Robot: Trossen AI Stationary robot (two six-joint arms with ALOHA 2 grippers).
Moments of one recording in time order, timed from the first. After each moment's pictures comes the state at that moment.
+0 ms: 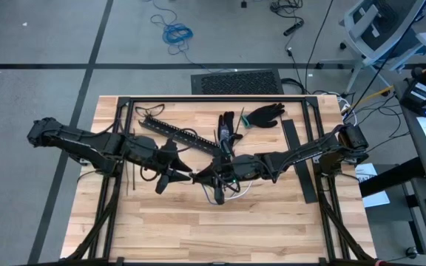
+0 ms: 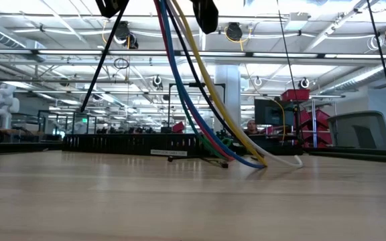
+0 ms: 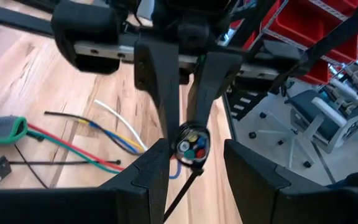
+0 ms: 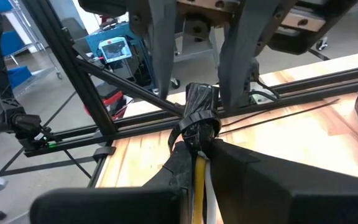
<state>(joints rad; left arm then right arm) -0.20 1.06 0.94 -0.28 0.08 -0.44 0.23 1.71 1.19 0.32 0.15 0.30</state>
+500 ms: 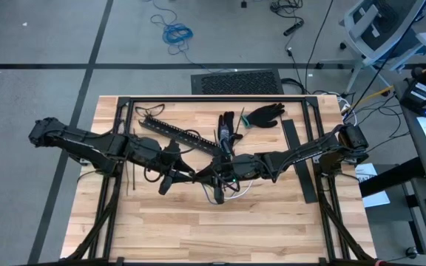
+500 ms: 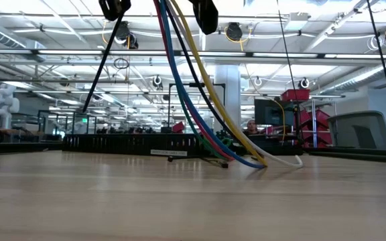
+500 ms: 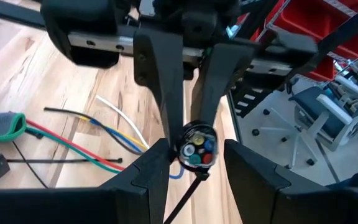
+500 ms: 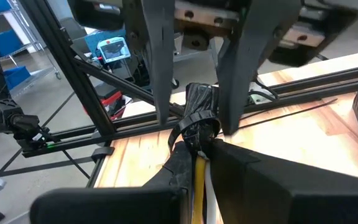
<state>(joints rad) -0.20 1.09 0.94 -0.26 0.07 -0.44 0.22 1.71 1.19 0.32 0.15 0.30</state>
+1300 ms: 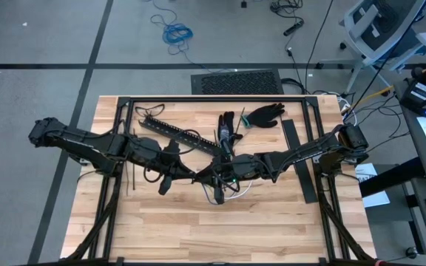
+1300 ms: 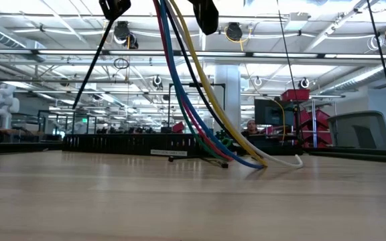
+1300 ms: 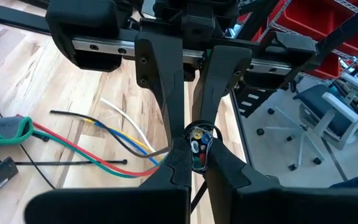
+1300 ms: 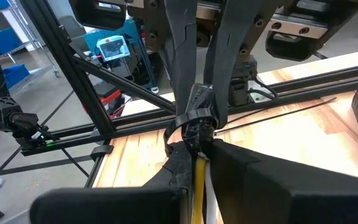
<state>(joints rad) -0.20 1.09 0.94 -0.26 0.06 -0.41 0.22 1.71 1.19 0.31 0.15 0.30</state>
